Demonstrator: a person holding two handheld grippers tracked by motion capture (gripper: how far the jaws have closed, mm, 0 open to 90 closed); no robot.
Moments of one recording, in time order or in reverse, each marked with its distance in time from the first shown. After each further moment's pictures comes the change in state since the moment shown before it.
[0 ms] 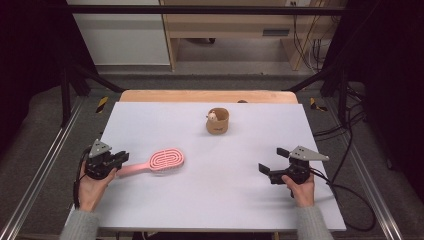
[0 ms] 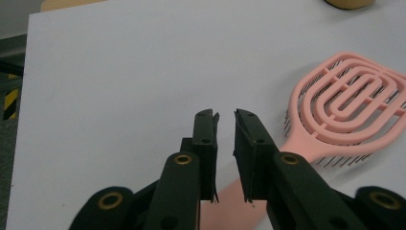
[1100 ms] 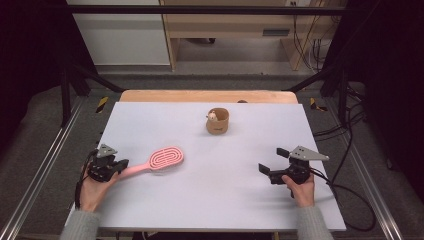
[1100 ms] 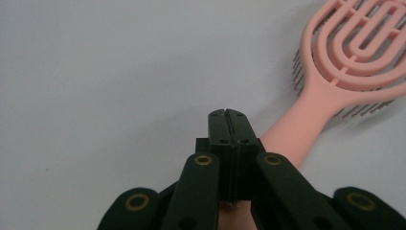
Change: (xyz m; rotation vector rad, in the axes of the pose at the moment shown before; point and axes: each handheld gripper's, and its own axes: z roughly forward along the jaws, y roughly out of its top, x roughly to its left) left arm 0.000 -0.011 0.010 0.163 -0.017 0.028; right arm 0.000 0.000 0.000 0.002 0.003 0.003
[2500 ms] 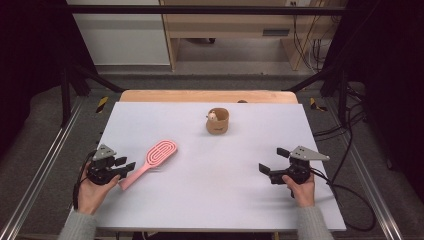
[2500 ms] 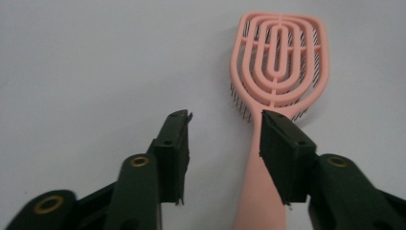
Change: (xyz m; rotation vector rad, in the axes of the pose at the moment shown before) left arm -0.011 0.007 -0.017 -0.105 -0.074 0.010; right arm 0.000 0.000 -0.001 -0.001 0.002 0.003
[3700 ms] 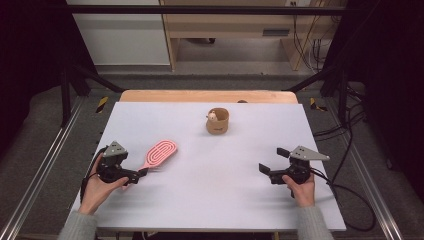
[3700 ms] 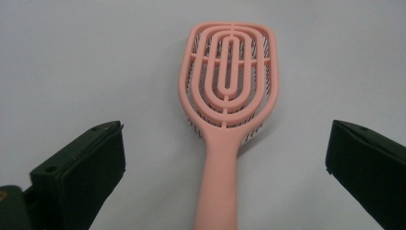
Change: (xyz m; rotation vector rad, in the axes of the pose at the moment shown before) left arm -0.018 0.016 0.015 0.051 -0.096 0.065; right arm 0.000 0.000 0.000 0.001 0.000 -0.002
